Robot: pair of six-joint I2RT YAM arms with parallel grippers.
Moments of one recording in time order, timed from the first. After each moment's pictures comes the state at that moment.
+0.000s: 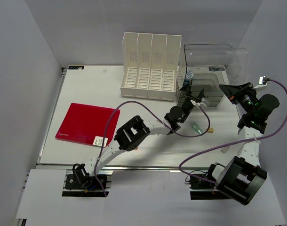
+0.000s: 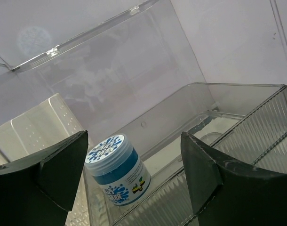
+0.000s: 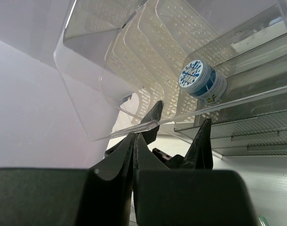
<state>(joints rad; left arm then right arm) -1.04 2.64 1.97 1.24 -0.33 0.77 -0.50 1.09 0.75 0.44 -0.94 0.99</state>
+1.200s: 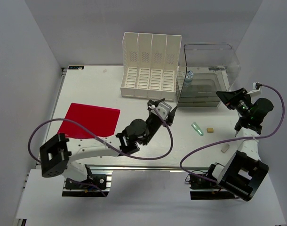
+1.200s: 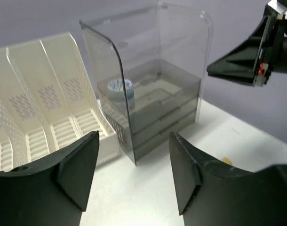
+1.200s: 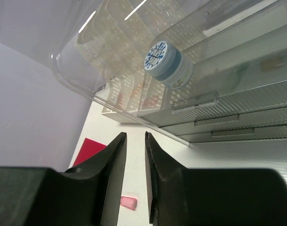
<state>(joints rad) -1.24 1.46 0.93 0.82 -0.56 0.24 -0.50 1.14 0.66 0.46 -0.93 0.81</state>
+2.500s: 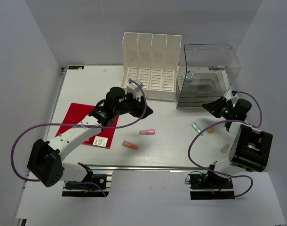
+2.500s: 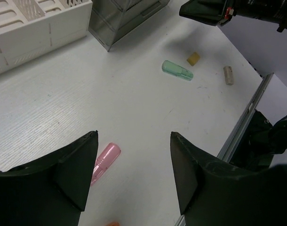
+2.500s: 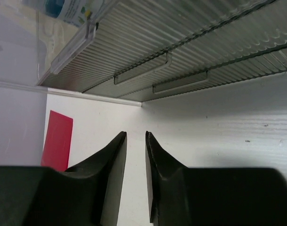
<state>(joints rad) -0.65 1.32 0.99 -0.02 0.34 -0.27 -0.36 1.47 0.60 0.39 -0.82 0.57</state>
